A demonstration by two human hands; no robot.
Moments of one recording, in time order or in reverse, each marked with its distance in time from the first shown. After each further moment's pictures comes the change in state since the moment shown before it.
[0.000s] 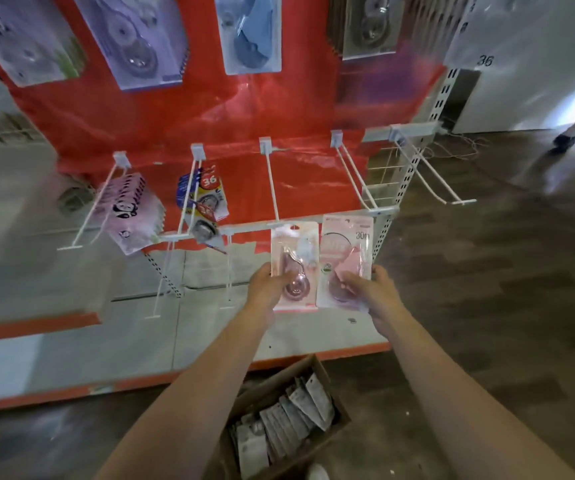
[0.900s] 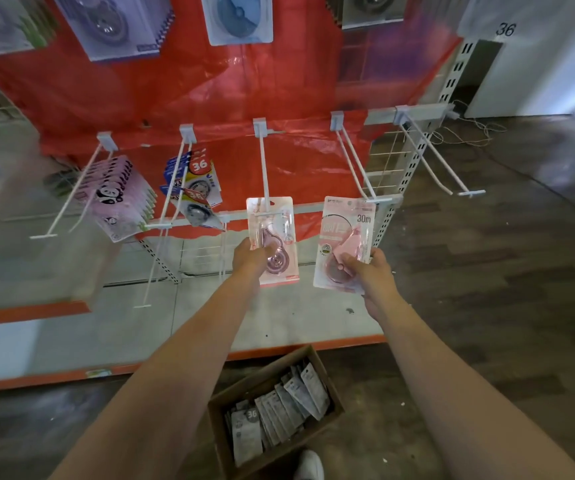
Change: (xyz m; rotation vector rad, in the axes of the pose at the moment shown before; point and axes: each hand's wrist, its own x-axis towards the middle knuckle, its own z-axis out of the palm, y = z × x) left_hand 0.040 0.019 0.008 0.056 0.182 0.019; right_hand 0.041 0.008 -0.005 0.087 -0.001 -0.044
